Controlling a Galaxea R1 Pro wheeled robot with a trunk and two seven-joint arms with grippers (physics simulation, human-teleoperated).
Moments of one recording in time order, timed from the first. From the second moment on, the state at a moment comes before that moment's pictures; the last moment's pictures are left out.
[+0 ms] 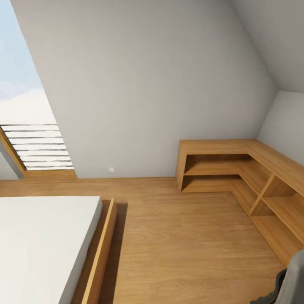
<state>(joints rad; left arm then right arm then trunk) -0.11 -0.02 -0.81 -0.02 1.06 -0.89 0.17 -0.18 0.05 0.29 -0.06 -0.06 -0.87 -0.33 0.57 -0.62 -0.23</state>
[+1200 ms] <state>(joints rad) -0.11 -0.02 -0.81 -0.02 1.06 -0.89 0.17 -0.18 0.05 0.29 -0.06 -0.06 -0.87 -0.33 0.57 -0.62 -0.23</state>
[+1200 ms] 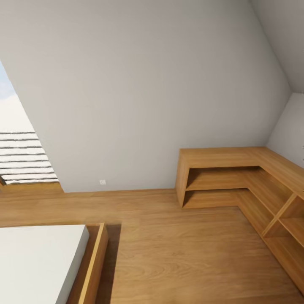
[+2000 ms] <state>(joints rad) -0.11 -0.02 -0.81 -0.02 1.06 -0.89 0.17 -0.18 0.05 0.29 -0.06 -0.06 -0.87 -0.32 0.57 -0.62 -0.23</state>
